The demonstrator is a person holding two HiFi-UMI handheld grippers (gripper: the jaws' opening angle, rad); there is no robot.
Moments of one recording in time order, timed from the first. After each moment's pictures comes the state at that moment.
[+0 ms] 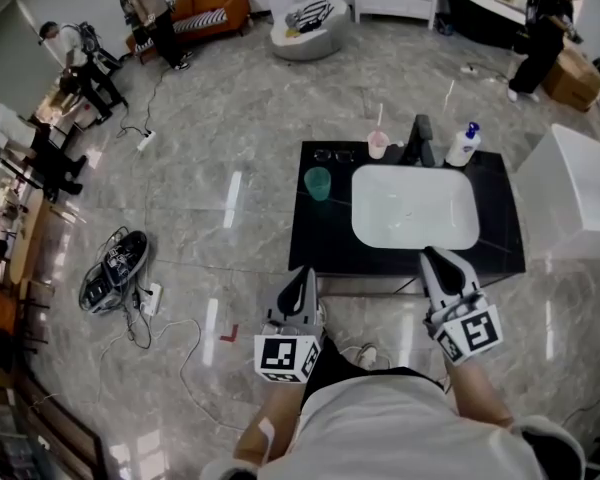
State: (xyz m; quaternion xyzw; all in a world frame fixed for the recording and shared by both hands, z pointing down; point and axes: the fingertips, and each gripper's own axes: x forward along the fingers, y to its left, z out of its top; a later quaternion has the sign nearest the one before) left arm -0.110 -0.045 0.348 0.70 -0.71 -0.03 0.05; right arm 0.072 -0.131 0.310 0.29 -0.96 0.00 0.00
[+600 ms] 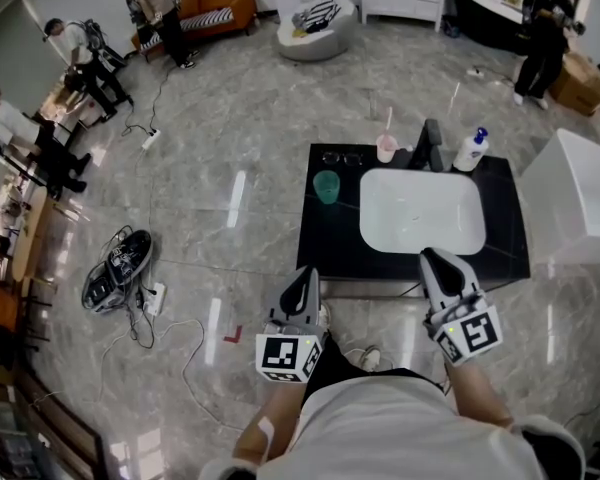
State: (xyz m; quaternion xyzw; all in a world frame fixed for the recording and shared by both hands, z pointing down) left arm -0.126 -0.051 0.350 0.71 -0.71 -0.03 0.06; right arm 0.049 -0.137 0.314 0.28 -0.96 0.00 0.00
